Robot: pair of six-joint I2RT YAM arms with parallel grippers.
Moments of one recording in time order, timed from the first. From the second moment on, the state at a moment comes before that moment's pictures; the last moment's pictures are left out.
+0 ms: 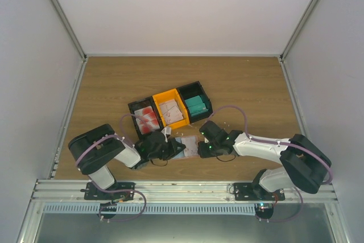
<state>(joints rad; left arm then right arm) -0.88 1.64 0.28 0.82 0.20 -1.30 0.86 1.39 0.58 -0.34 -0.14 0.68</state>
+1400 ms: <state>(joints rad) -0.84 1.29 0.74 -0.27 0.19 -0.85 0.81 1.08 0.66 -0.50 0.10 0.74</state>
